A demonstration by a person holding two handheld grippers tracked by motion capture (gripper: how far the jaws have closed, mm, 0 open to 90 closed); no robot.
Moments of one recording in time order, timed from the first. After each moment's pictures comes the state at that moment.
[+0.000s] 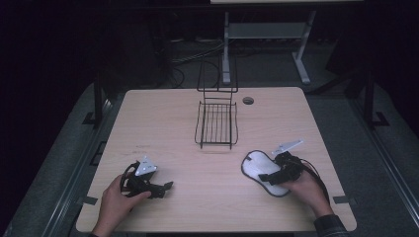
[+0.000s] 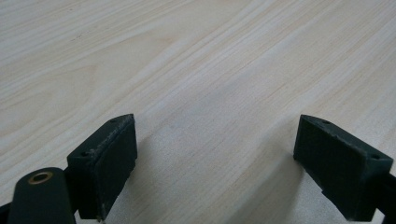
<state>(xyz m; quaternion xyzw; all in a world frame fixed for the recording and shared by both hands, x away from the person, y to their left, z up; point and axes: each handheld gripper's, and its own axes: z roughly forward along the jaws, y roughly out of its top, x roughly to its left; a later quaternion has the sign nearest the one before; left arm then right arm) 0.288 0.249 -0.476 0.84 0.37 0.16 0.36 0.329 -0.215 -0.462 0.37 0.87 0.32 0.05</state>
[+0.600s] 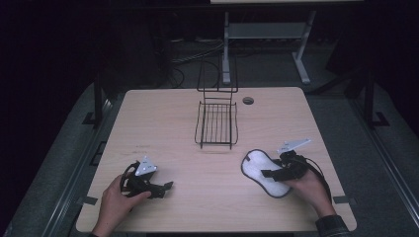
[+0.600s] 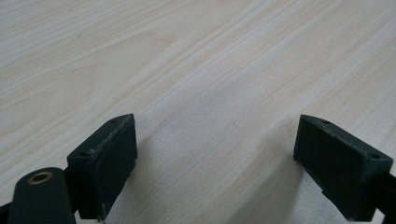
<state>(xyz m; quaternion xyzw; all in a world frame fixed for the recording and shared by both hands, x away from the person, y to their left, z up) 0.288 0.249 -0.476 0.84 0.37 0.16 0.36 0.324 -0.225 -0.449 0.37 0.86 0.35 0.05</state>
